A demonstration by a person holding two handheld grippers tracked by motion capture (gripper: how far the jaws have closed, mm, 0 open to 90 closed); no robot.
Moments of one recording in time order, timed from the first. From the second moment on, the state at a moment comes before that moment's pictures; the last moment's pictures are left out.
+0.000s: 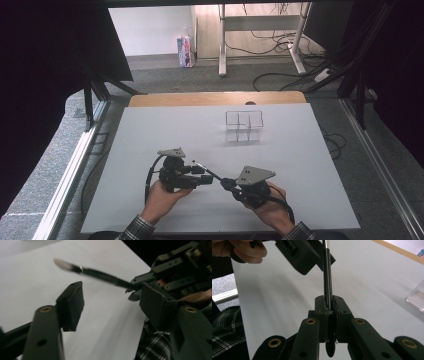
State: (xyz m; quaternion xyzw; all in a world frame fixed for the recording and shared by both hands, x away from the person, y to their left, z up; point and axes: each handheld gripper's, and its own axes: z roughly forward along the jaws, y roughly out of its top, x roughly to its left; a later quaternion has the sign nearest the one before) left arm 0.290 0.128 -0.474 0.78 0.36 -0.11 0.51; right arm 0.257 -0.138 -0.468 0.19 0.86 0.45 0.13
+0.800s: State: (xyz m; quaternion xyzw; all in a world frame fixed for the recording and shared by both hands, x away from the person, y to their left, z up) left arm 0.283 0.128 -0.463 0.79 0.32 -0.10 0.52; right arm 0.262 -0.126 -0.476 0.17 0.89 0.41 0.11
